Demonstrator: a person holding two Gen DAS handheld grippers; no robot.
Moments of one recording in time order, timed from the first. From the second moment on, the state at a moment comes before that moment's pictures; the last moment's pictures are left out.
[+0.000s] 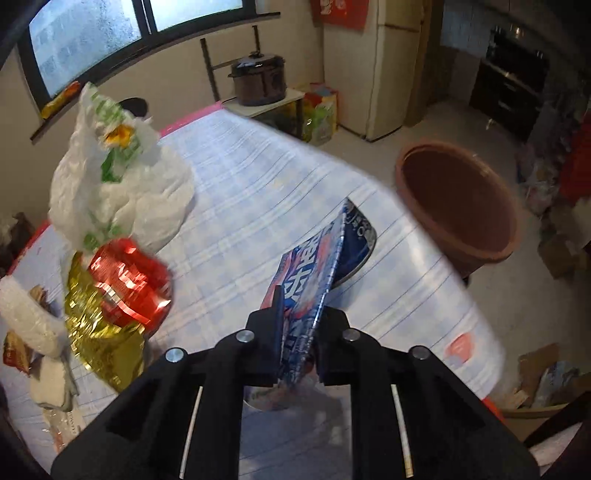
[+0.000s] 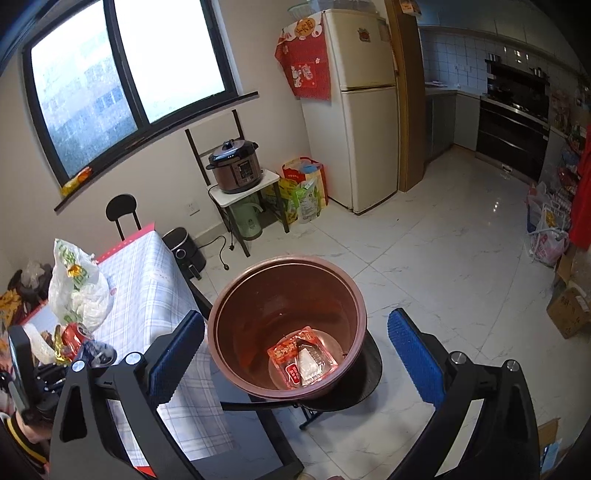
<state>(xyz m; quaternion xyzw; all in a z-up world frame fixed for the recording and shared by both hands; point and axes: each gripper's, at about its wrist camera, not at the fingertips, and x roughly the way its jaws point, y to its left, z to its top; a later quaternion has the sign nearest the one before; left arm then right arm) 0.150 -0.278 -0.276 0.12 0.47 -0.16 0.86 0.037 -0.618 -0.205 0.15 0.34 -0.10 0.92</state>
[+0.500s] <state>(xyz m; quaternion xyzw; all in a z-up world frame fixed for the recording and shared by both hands) 0.203 -0.428 -0.207 -0.03 0.39 -0.34 0.86 0.019 -0.650 -0.210 0.15 0.35 -0.15 0.91</state>
